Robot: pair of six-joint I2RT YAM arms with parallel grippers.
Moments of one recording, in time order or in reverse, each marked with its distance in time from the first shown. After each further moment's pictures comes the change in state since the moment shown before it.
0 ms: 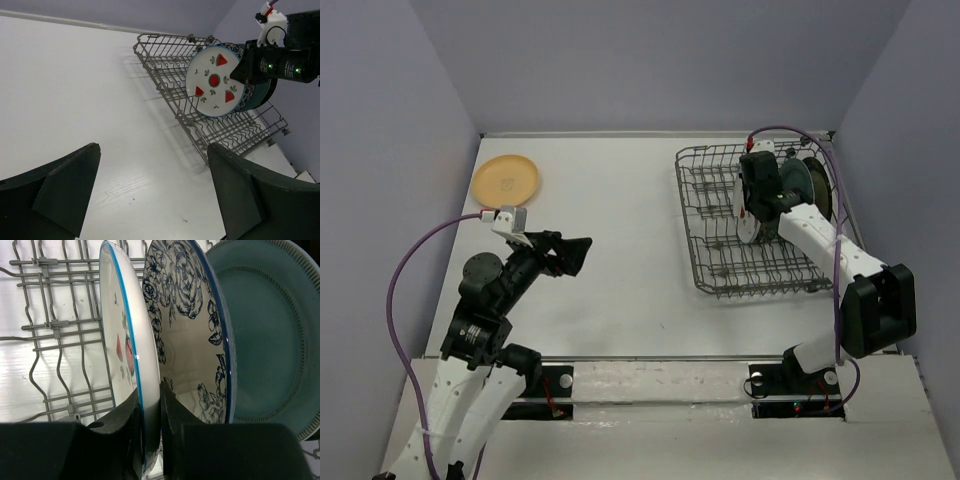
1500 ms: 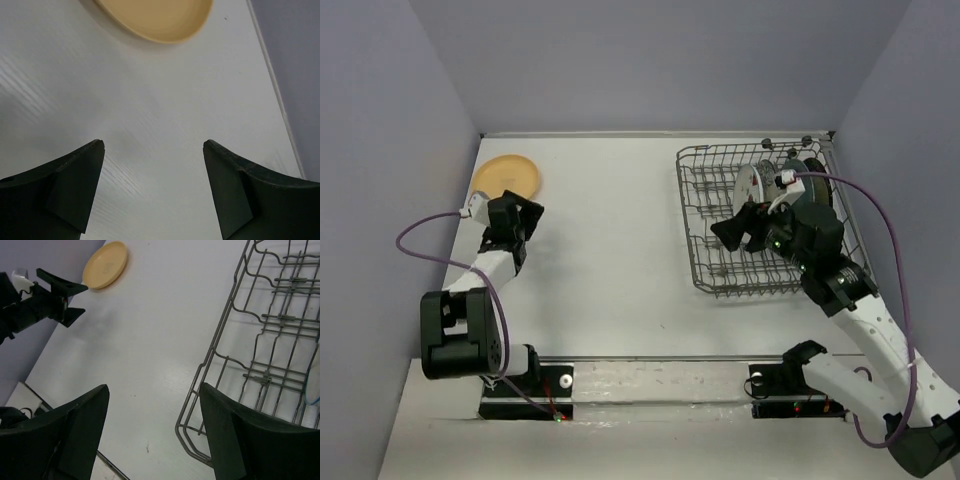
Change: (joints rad) left arm 0.375 0.879 -0.029 0.449 -0.352 -0.497; right arm 0.095 -0.669 -0.319 0.134 -0.735 0.350
